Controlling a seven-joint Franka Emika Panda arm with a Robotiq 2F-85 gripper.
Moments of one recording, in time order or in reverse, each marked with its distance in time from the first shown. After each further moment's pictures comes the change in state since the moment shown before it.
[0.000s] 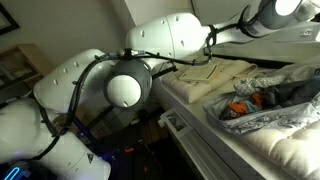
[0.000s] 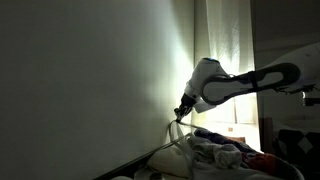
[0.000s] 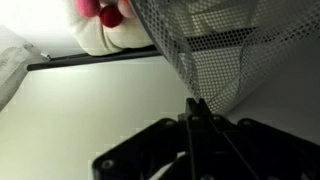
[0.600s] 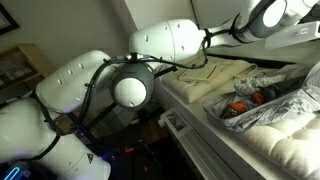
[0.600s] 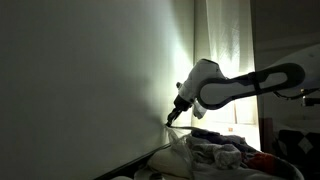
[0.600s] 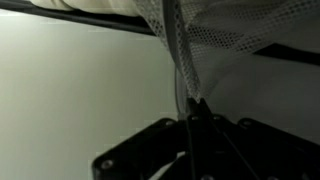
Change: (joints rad) arm 0.041 0.027 0.083 -0.009 0.002 0.083 -0.333
